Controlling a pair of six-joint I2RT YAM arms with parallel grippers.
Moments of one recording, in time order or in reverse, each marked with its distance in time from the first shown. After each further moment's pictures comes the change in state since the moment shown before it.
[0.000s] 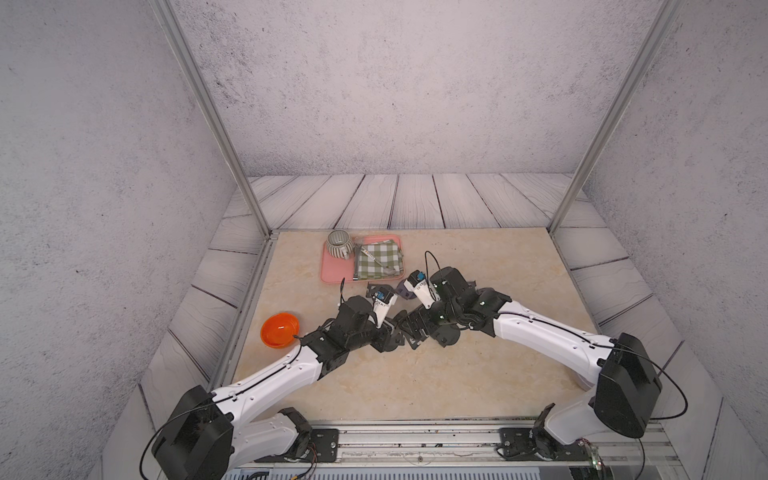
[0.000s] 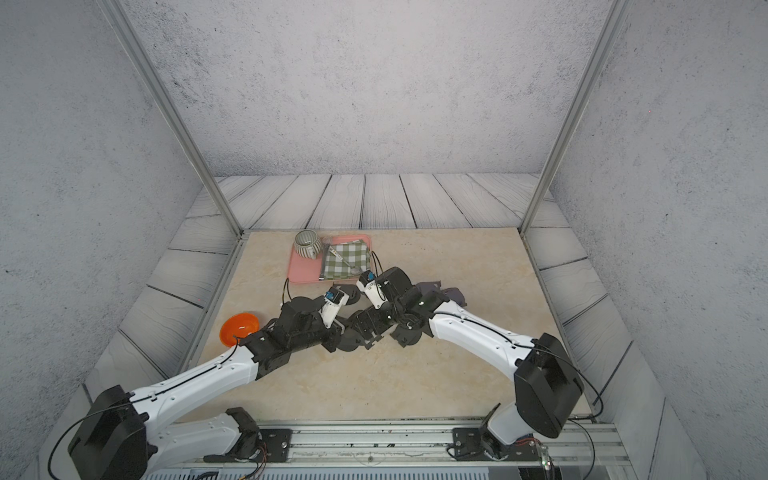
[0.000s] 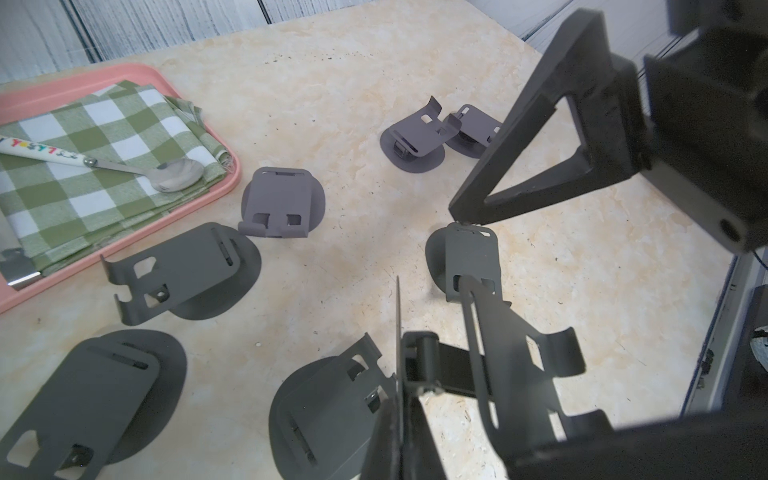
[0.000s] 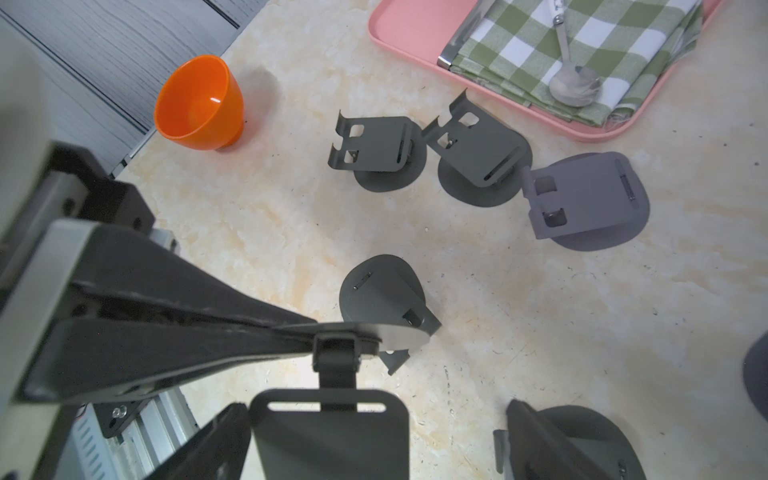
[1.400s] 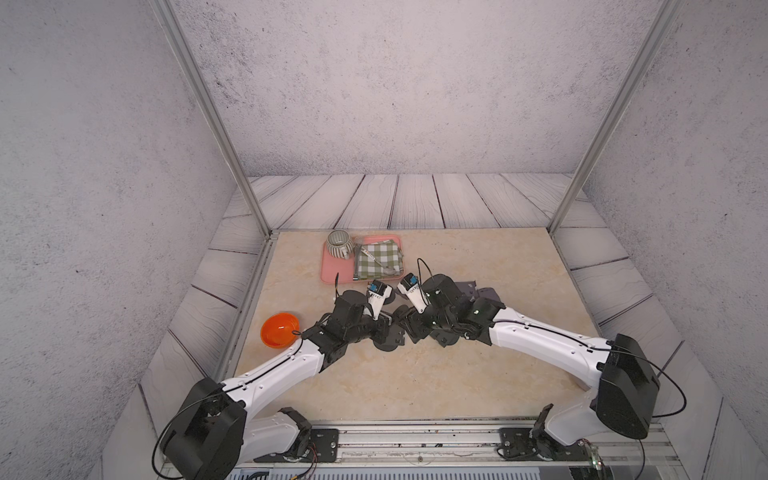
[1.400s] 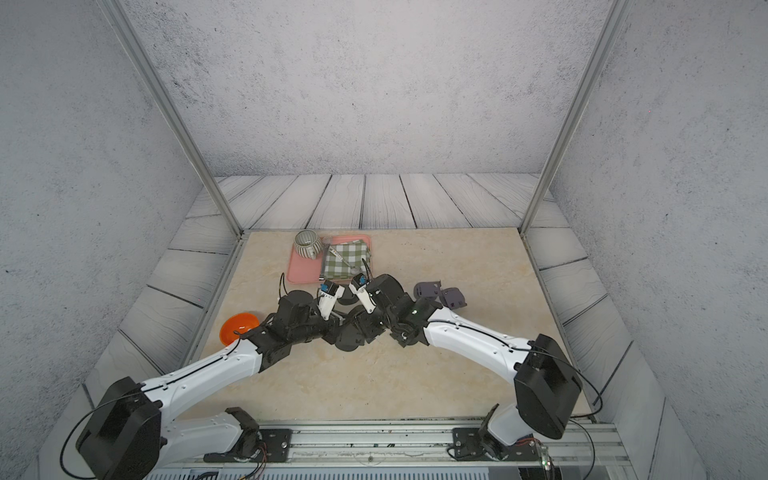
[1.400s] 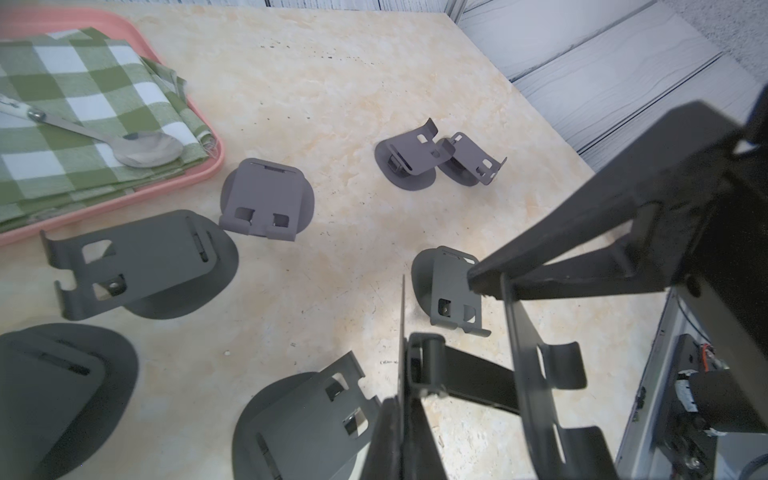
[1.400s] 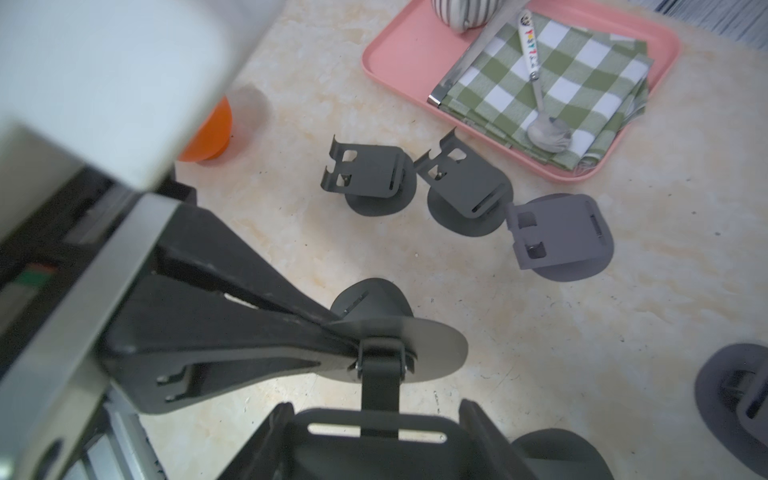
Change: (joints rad) left arm 0.105 0.075 0.009 0.091 0.162 -0.147; right arm 0.089 -0.014 -0.025 0.084 0.201 0.001
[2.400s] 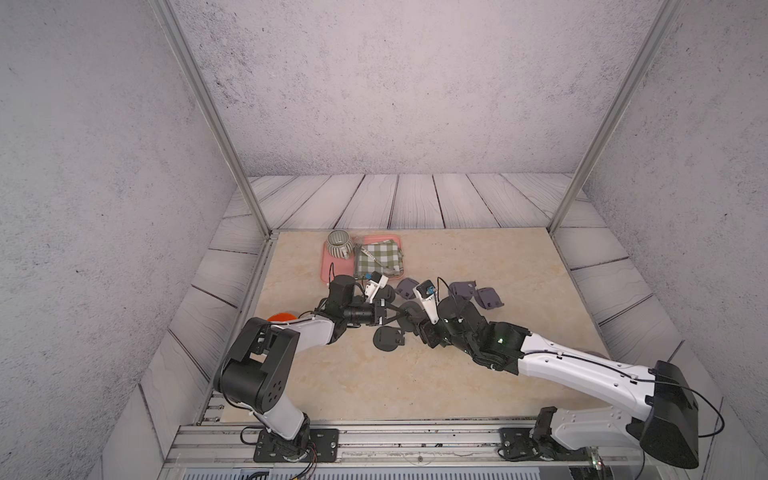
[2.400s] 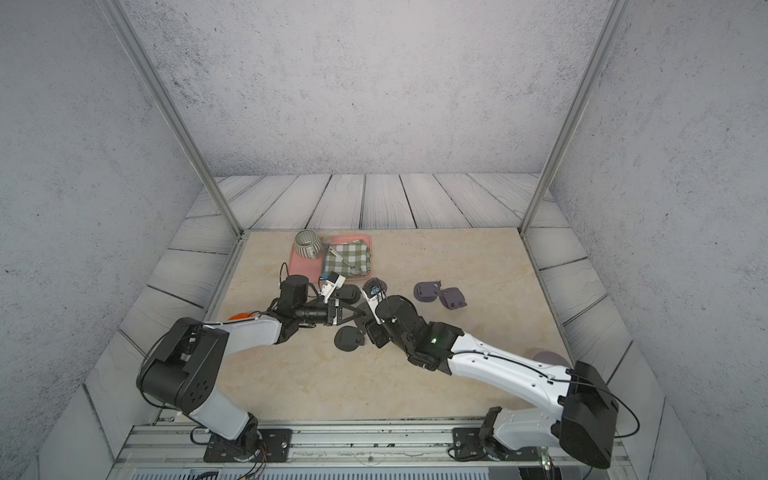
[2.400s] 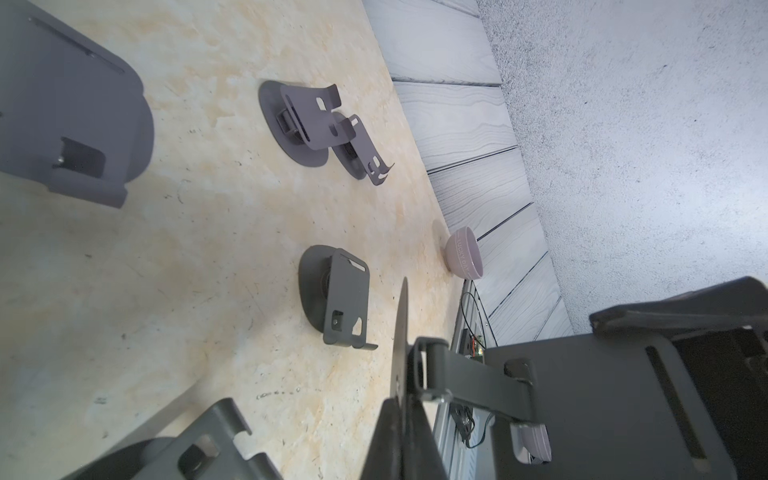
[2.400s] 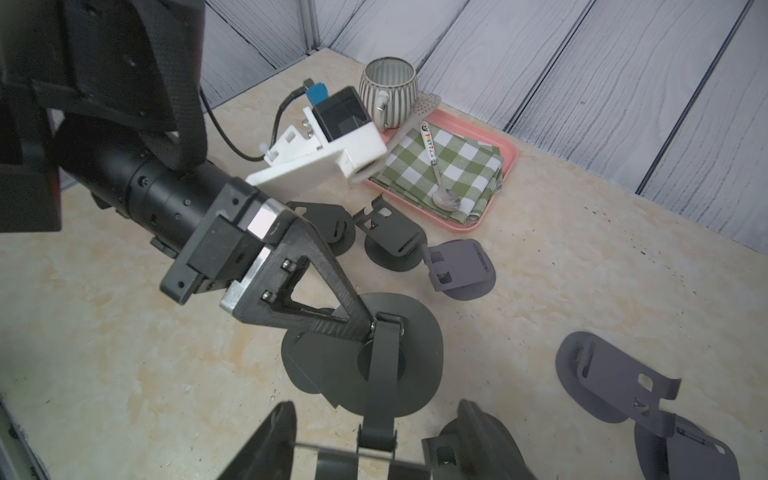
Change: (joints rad) left arm 0.228 0.407 0.050 0.414 0.672 -0.375; right arm 0.118 -0.228 -0.176 0.118 0.323 -0.011
